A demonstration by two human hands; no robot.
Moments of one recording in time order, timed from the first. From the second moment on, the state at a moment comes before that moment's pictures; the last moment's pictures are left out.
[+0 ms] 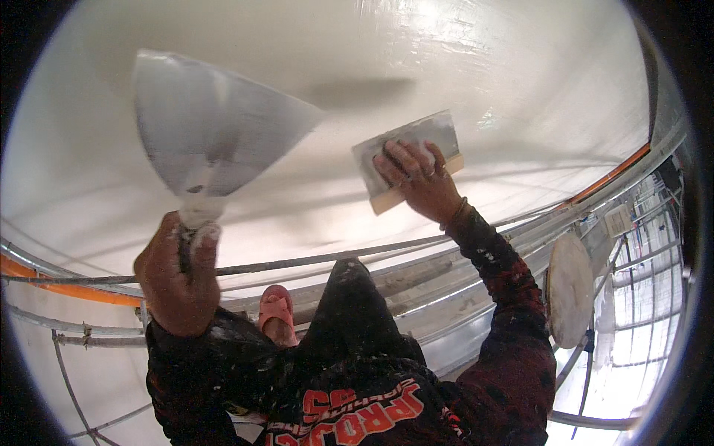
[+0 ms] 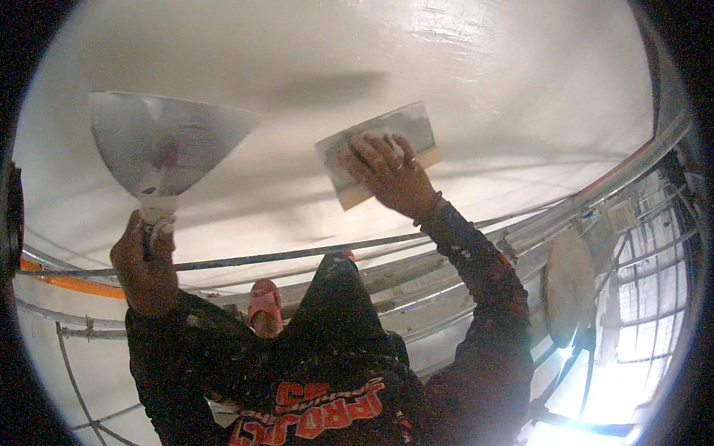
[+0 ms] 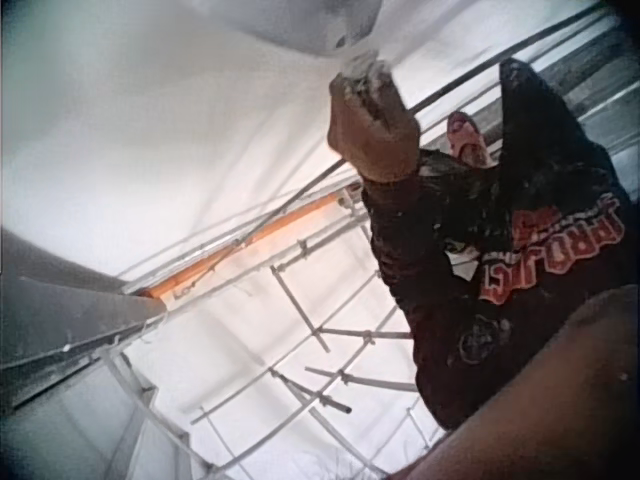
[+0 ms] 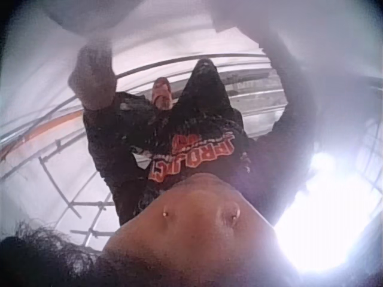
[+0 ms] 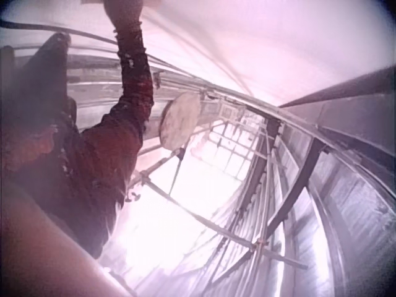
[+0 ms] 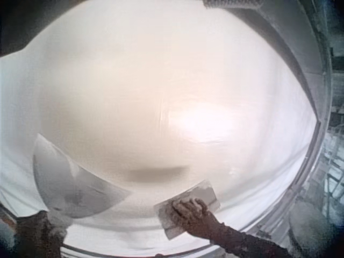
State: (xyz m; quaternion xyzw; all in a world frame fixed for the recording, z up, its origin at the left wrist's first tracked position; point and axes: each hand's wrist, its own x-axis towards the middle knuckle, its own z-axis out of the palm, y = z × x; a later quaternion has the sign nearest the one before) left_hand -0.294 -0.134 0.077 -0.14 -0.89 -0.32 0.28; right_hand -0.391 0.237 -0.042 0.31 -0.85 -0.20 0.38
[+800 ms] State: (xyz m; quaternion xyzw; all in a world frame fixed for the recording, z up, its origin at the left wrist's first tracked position) left_hand -0.275 -0.240 0.026 0.10 -0.95 -0.23 0.17; right_hand -0.492 0.293 -0.246 0.26 -0.84 -0.22 0.41
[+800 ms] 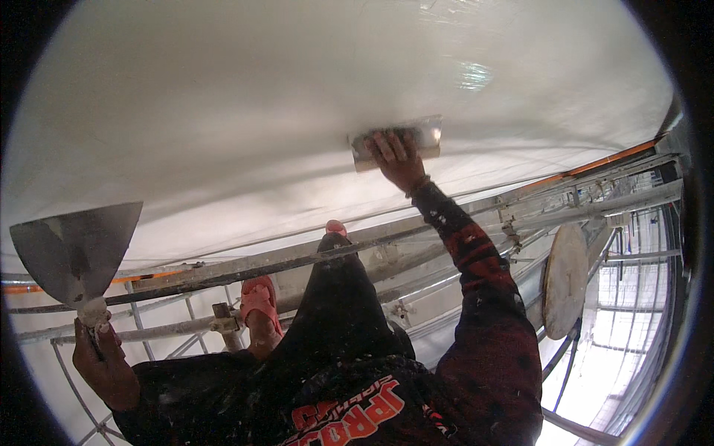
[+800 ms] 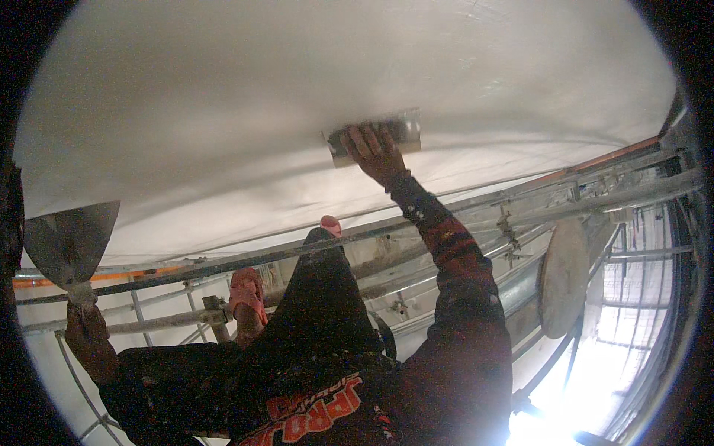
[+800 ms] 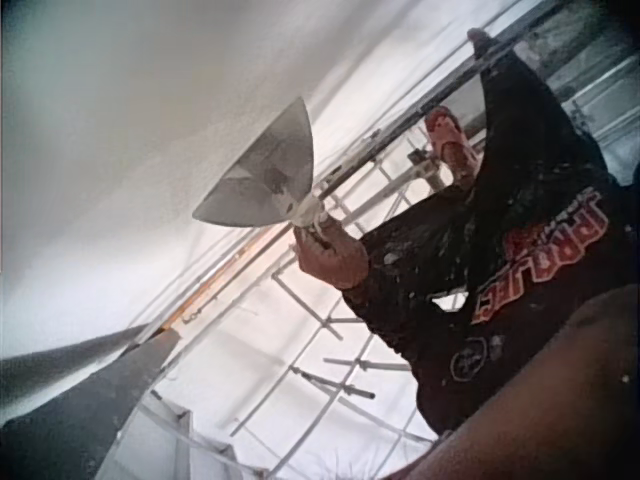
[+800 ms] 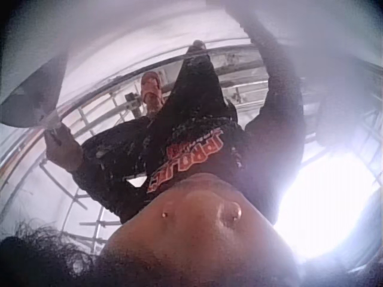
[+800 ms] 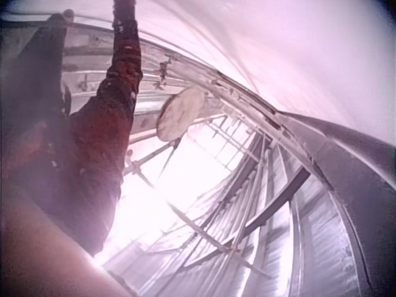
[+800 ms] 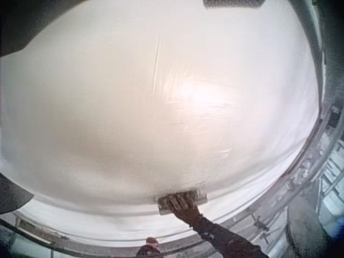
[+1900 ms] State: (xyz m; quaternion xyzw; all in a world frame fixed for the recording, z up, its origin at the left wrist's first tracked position) left_hand -0.241 -0.240 0.019 0.18 -0.96 -0.22 0.08; right_hand -0.468 0.269 -0.286 0.29 -0.89 -0.20 0.30
